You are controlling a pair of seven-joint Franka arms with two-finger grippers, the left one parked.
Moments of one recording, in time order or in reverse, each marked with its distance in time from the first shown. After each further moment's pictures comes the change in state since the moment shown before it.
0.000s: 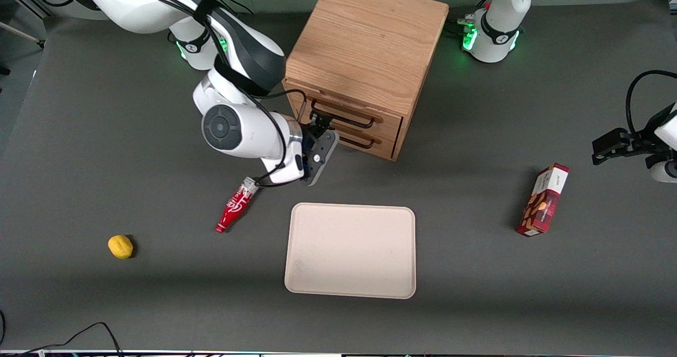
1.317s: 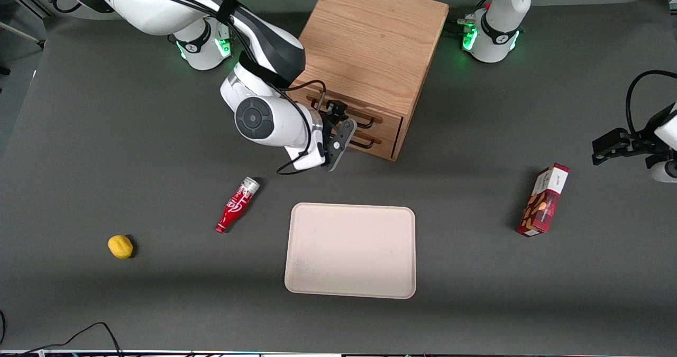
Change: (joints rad) arm -0.006 0.008 0.068 -0.076 -0.025 0.060 0.040
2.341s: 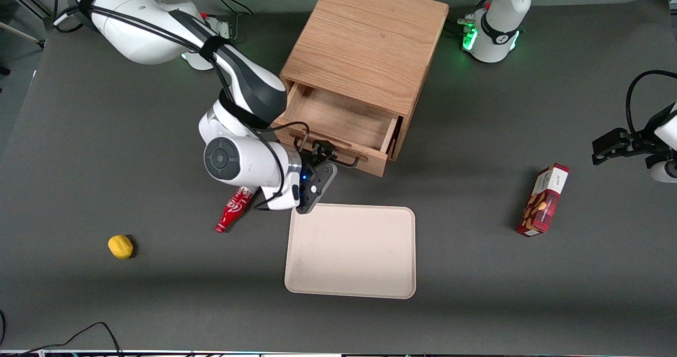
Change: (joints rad) arm -0.019 0.137 -0.065 0.198 -0.060 0.010 0.006
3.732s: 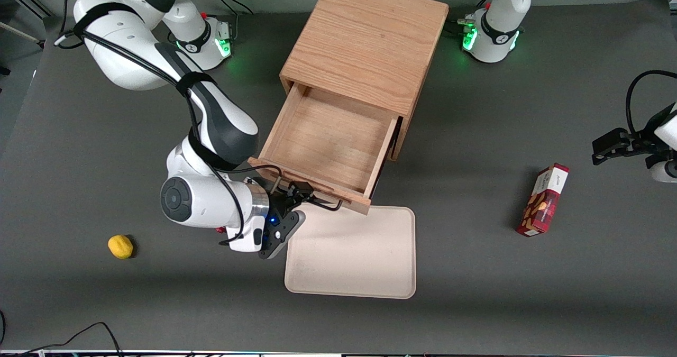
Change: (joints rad) arm -0.003 0.128 -0.088 0.245 -0.008 -0.033 -0.004
